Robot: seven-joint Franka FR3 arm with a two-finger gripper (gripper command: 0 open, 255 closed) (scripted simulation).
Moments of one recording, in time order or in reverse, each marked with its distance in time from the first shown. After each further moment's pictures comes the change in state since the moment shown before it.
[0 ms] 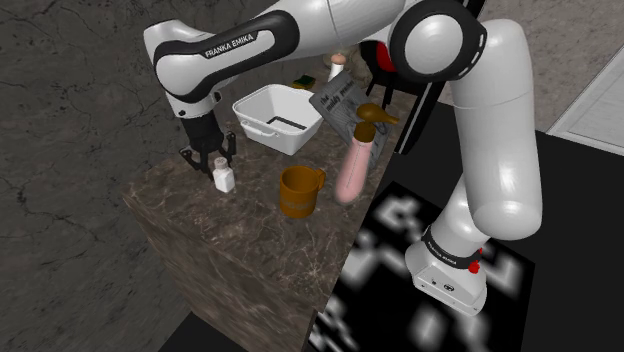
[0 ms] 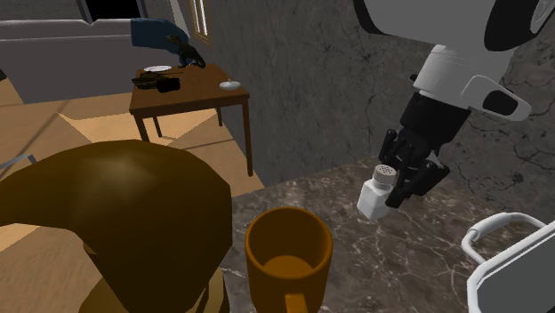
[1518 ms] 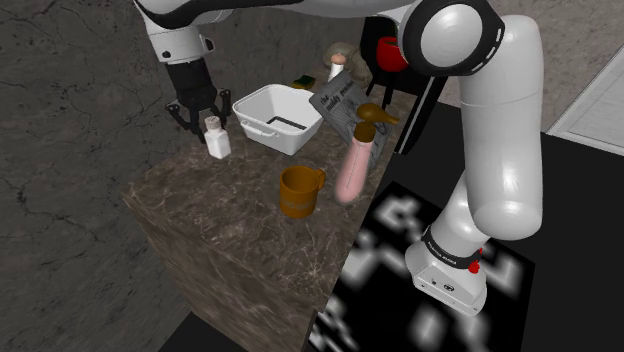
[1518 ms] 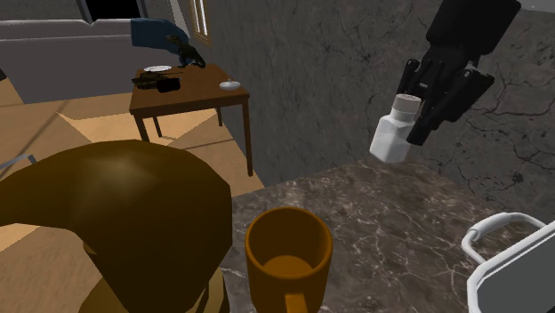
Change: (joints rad) arm 0.004 -0.059 0.010 0.211 0.013 -0.268 0.009
